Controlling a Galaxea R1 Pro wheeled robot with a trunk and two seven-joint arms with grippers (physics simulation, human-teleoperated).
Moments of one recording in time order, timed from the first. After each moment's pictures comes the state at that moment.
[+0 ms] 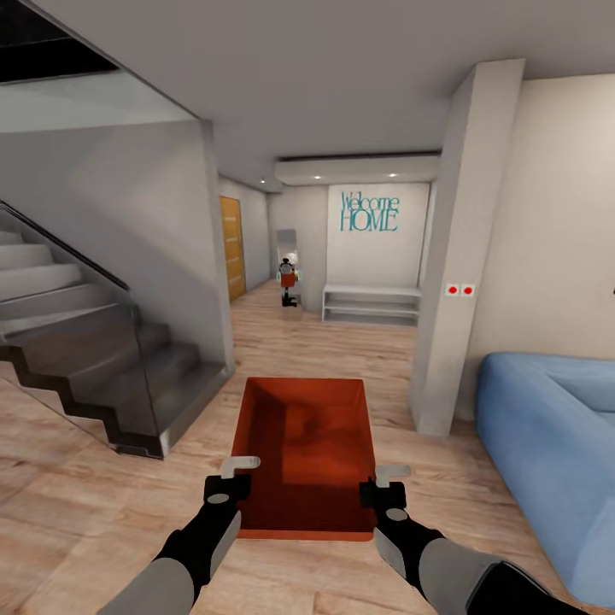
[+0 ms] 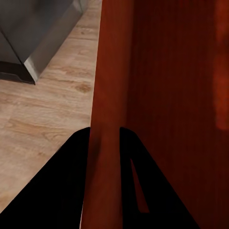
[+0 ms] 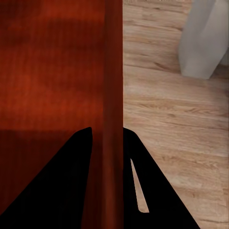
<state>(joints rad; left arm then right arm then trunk) -0.60 -0.15 0.02 -0.45 -0.10 0.08 0.27 -0.75 0.13 0.66 -0.03 -0.57 -0.26 -0.25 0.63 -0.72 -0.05</state>
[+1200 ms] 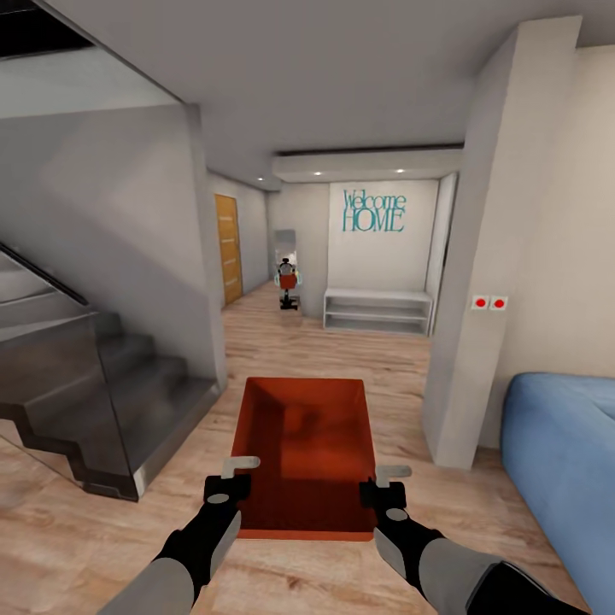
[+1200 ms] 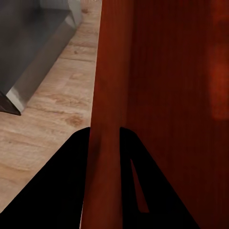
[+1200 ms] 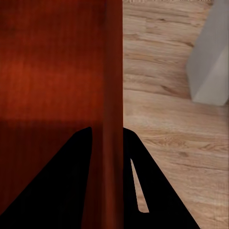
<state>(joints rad) -0.60 -0.15 0.02 -0.45 -0.10 0.08 0.27 -0.75 0.13 0.66 -0.03 -0.57 -0.26 -0.25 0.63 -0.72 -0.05</state>
